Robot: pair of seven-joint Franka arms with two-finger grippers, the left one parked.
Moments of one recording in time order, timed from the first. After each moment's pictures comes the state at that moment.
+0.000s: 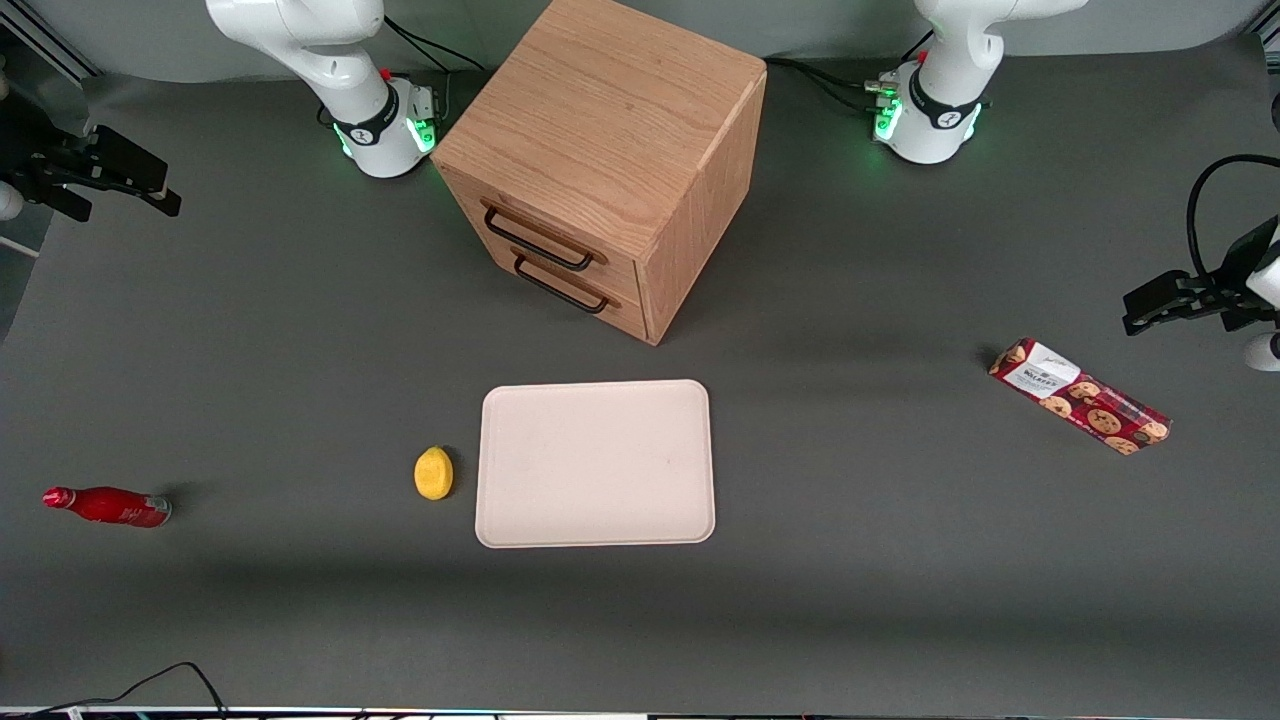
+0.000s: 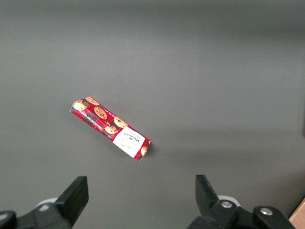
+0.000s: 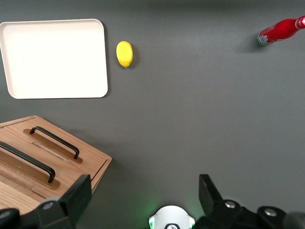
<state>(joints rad) -0.02 -0.07 0.07 -1.45 0.05 1.33 0.07</state>
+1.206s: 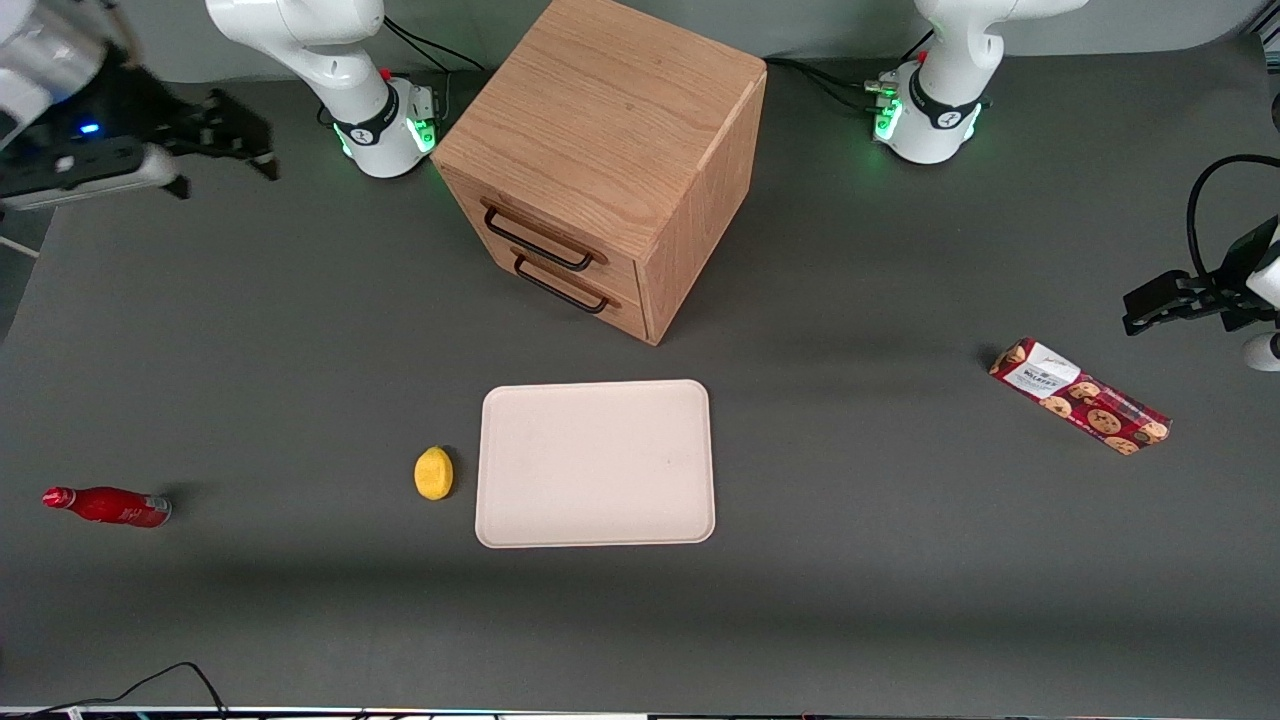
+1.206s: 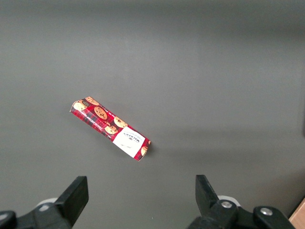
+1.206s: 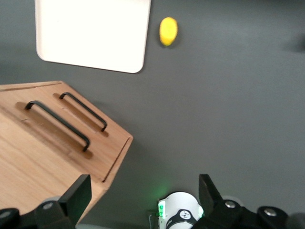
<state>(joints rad) 0.00 -0.07 0.28 -1.45 0.09 1.27 0.13</state>
